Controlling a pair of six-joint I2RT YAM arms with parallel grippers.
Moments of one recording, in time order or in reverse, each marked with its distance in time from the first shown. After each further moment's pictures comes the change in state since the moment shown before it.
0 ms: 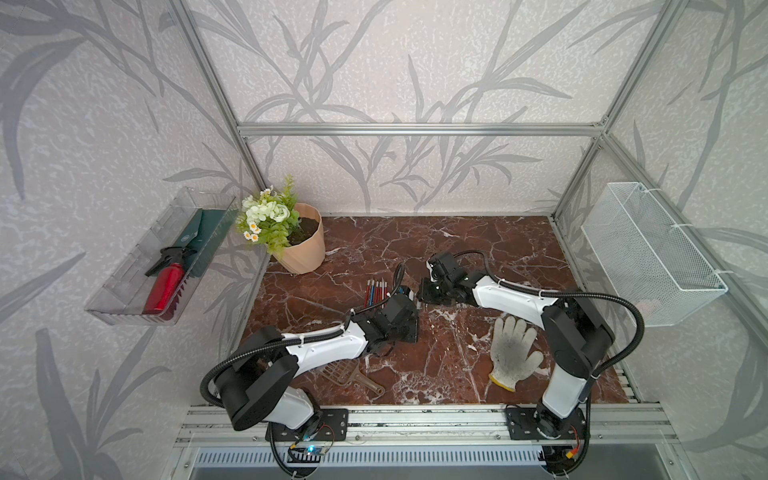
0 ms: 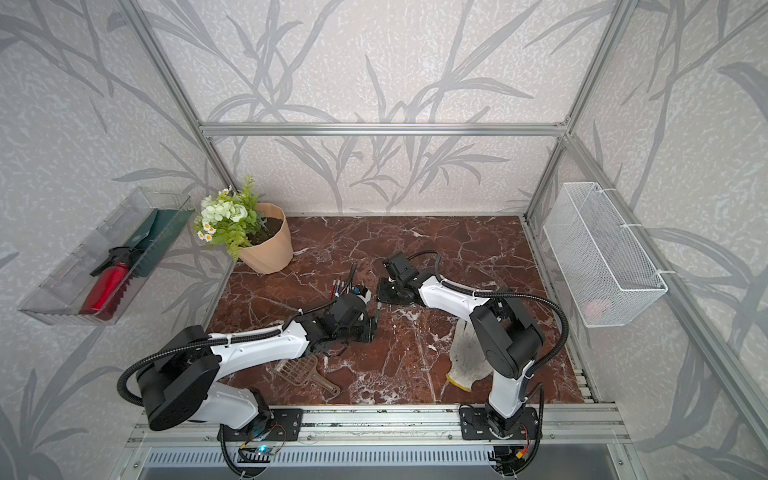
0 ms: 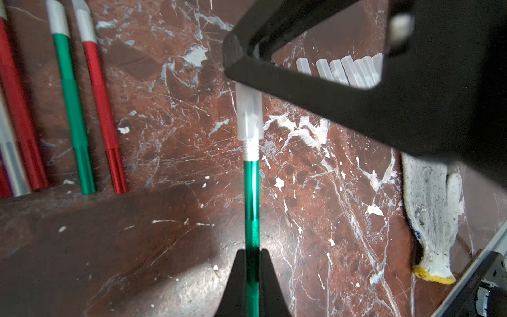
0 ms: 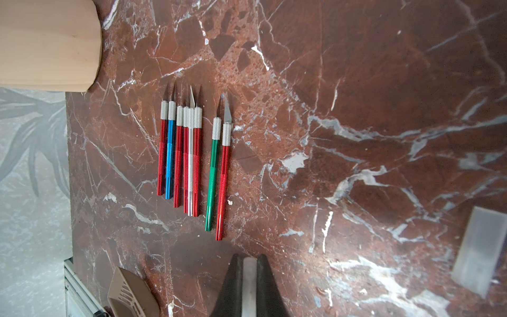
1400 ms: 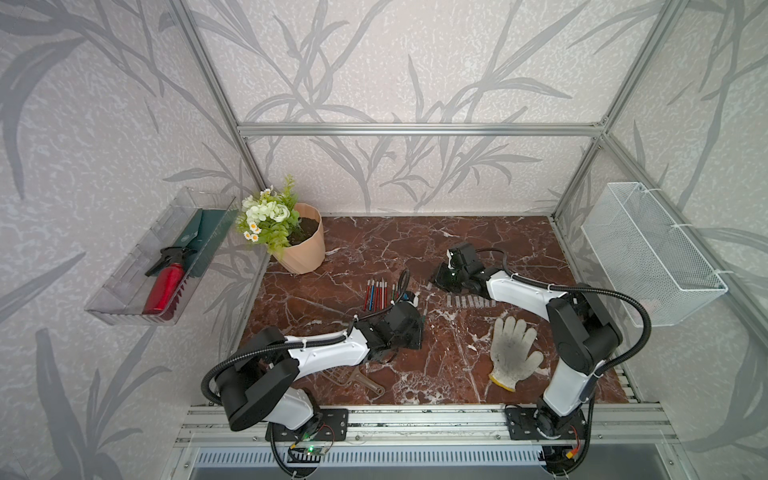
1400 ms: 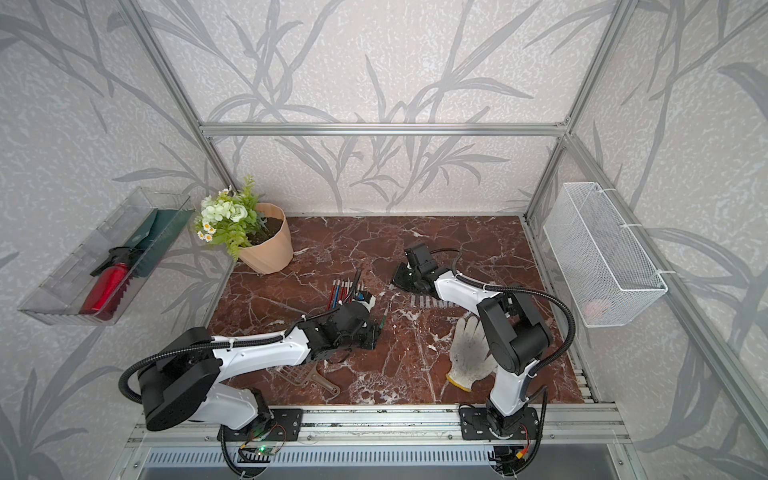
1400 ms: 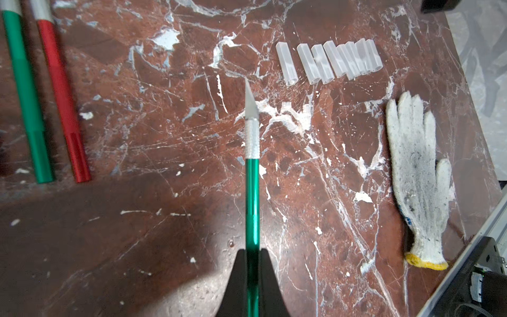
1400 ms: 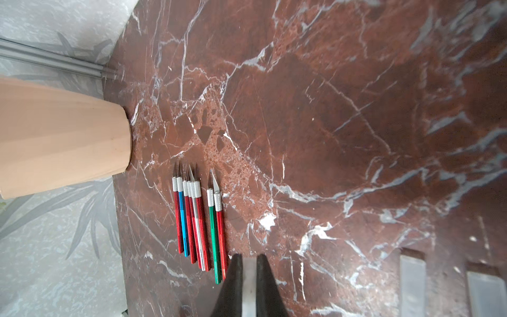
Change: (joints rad) left arm -0.055 -0.002 -0.036 0.053 -0.032 -0.037; right arm -0.142 -0.009 -0.056 0.163 -0.059 0.153
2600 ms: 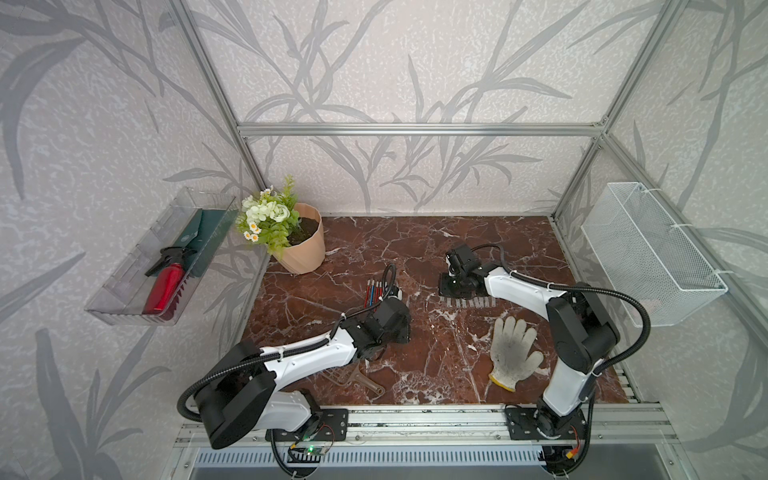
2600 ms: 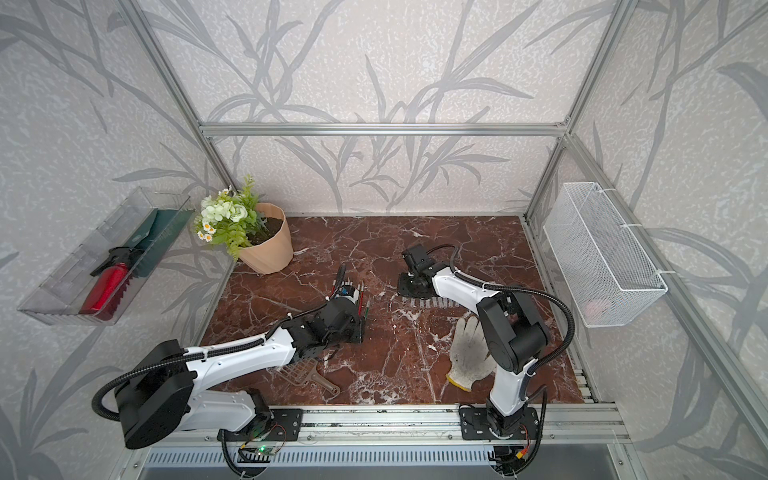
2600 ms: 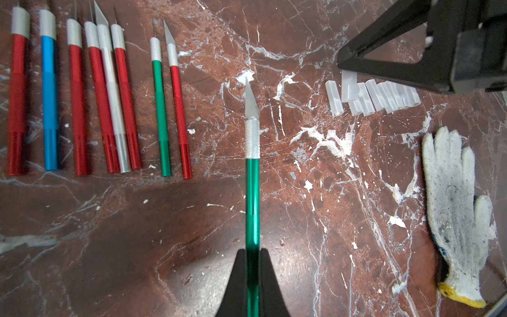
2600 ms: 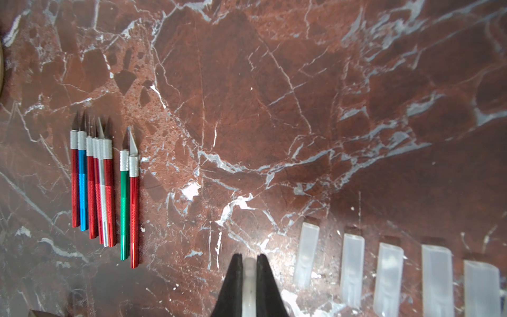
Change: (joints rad) left arm 0.059 -0.123 -0.011 -0.137 -0.109 0.003; right arm 0.010 0.023 0.067 -0.295 0.131 -0.319
